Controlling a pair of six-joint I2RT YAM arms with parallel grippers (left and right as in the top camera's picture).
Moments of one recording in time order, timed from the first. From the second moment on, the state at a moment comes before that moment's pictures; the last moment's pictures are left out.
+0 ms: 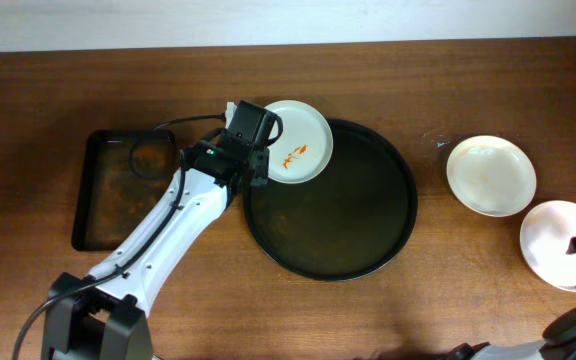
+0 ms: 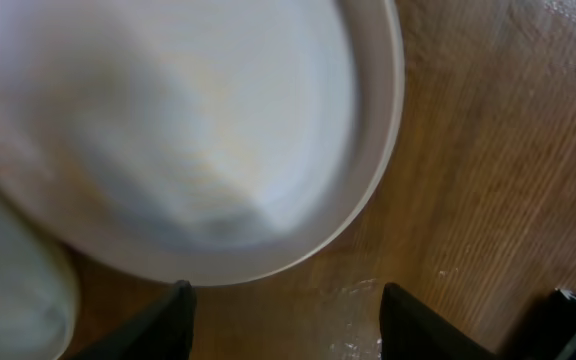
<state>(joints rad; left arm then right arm) -0.47 1.68 1.33 -0.75 -0.29 -0.31 -1.00 1.69 1.20 -1.05 -0.10 0.48</state>
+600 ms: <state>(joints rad) -0.47 1.68 1.33 -0.75 -0.29 -0.31 -1.02 1.68 0.91 -0.73 -0.15 0.54</state>
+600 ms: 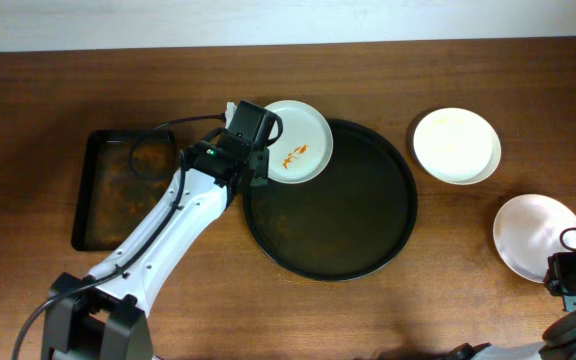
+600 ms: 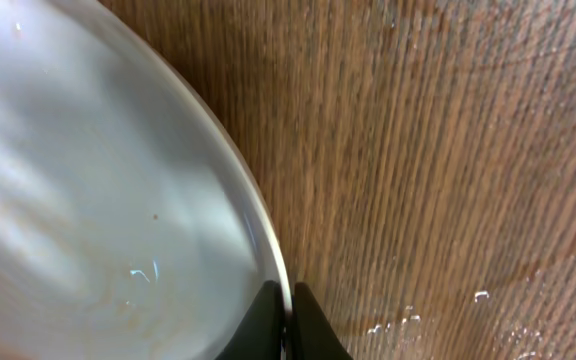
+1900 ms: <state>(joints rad) -0.33 1.67 1.33 -0.82 -0.28 -0.32 0.27 1.84 1.23 -0.18 -0.19 0.20</state>
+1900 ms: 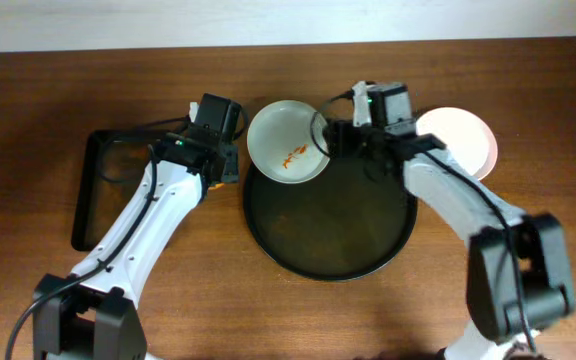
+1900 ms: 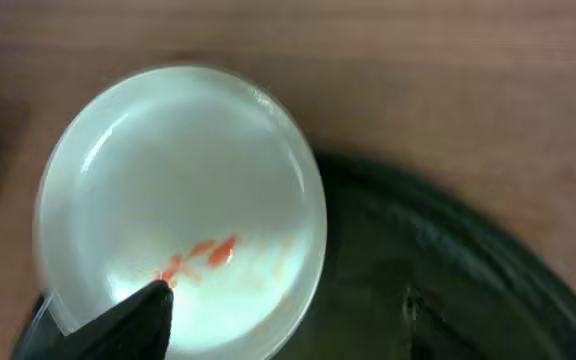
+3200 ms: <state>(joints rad) -0.44 2.04 1.33 -0.53 0.82 -0.39 0.28 1.93 1.24 -0.80 -0.27 0.30</state>
